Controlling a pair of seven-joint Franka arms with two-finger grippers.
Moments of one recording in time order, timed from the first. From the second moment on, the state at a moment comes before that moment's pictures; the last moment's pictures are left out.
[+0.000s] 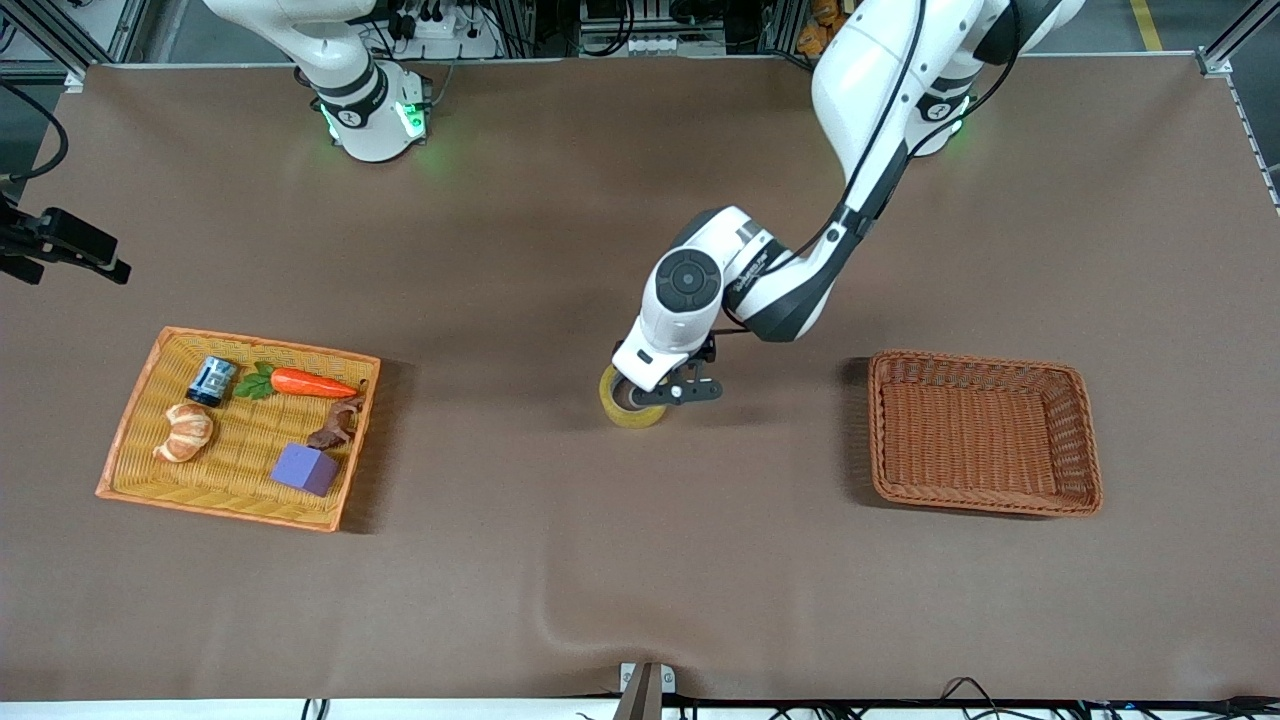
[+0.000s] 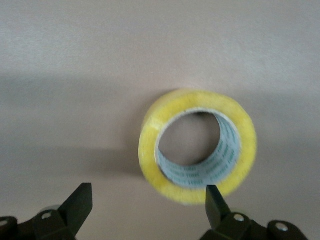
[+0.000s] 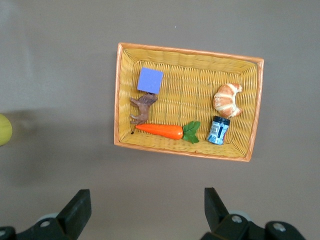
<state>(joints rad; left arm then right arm) -0.59 0.77 -0.19 -1.45 0.02 2.22 -0.84 0.03 0.01 -0.12 -1.54 0.04 1.54 -0.06</state>
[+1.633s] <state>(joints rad) -0.06 0.45 -0.18 -1.52 0.04 1.90 -0.24 0.03 0.01 -0.12 -1.54 0.04 1.53 -0.05</state>
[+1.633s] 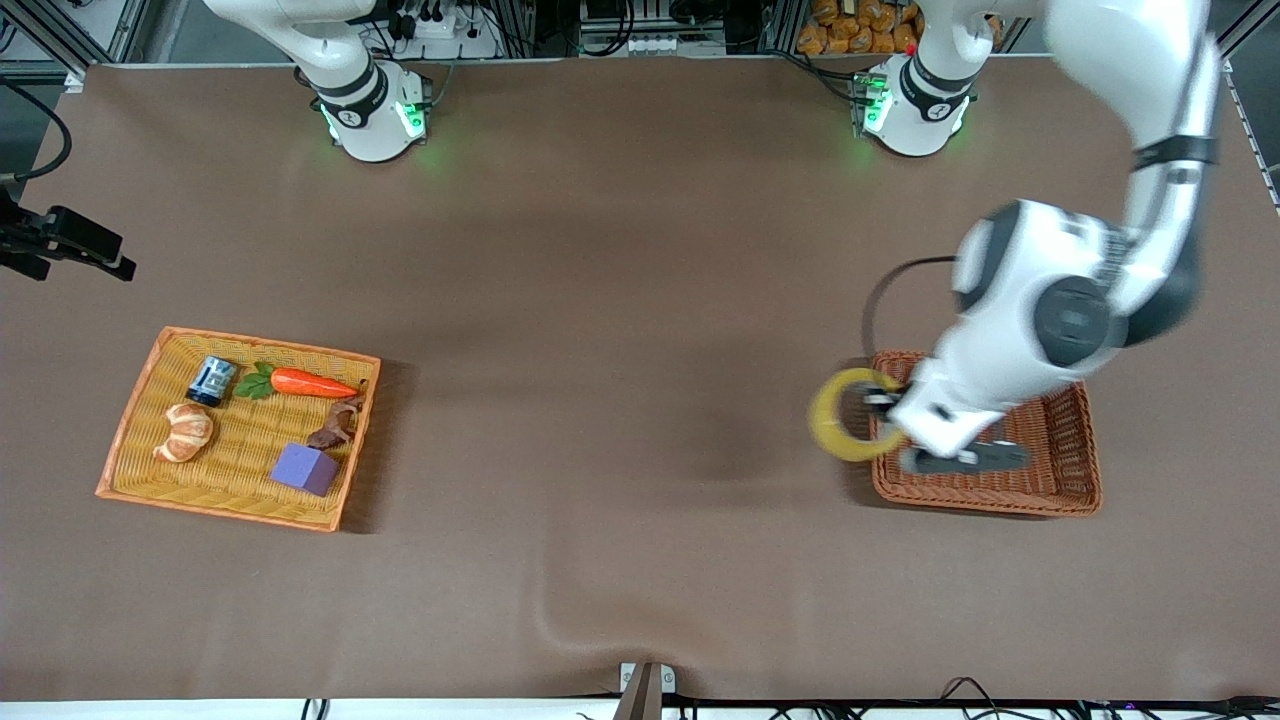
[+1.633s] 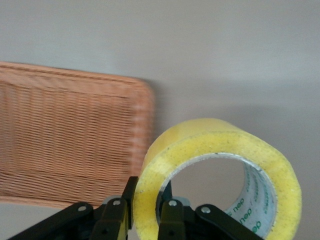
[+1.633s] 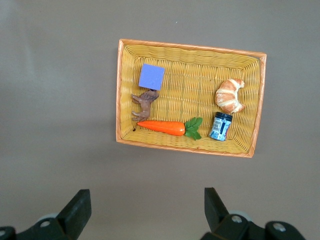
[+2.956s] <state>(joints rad) 0.13 0.36 -0.21 -1.55 0.15 1.98 0.14 0.01 0.02 -0.13 -1.54 0.04 1.54 -0.05</state>
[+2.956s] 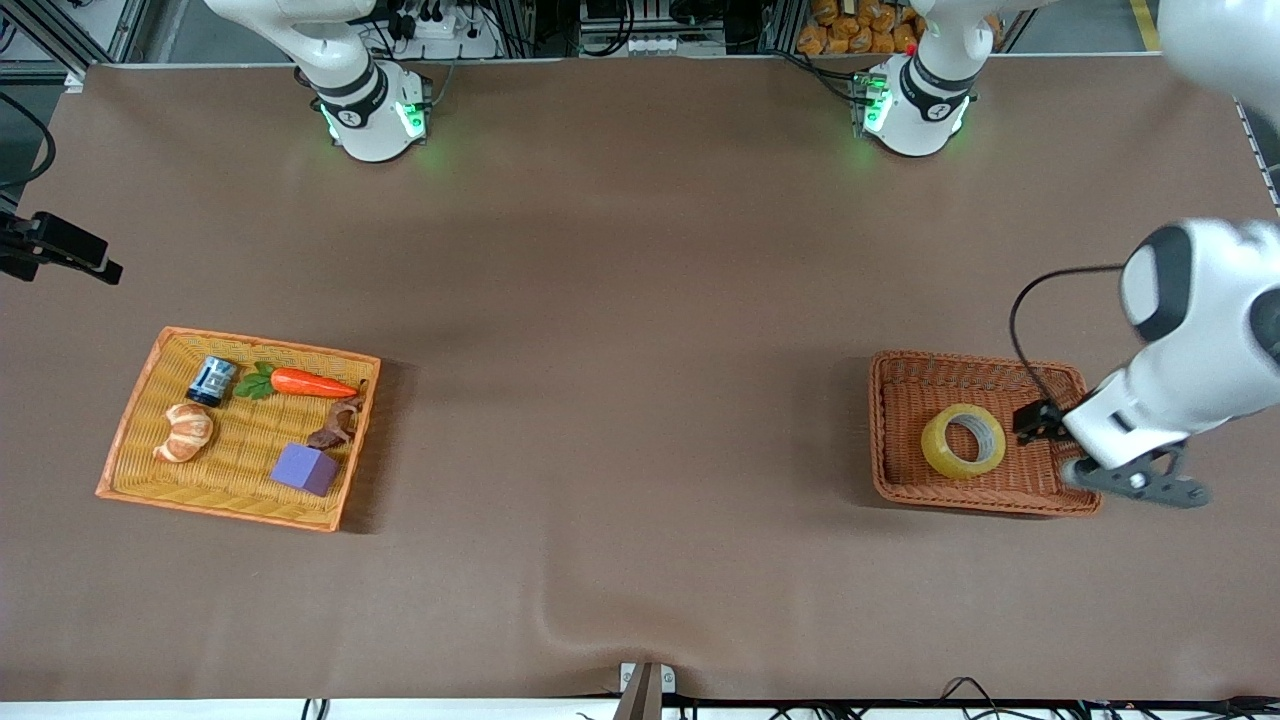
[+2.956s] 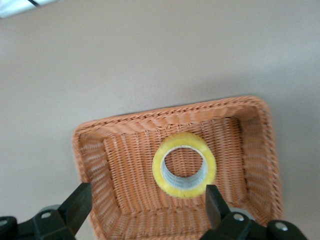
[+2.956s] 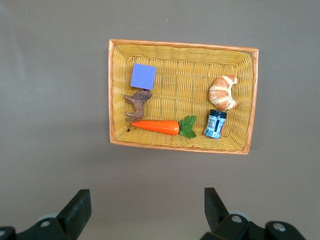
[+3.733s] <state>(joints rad) 0.06 0.08 -0.15 -1.50 0.05 1.63 0.06 0.02 0.02 -0.12 -1.54 0.02 1.53 -0.05</state>
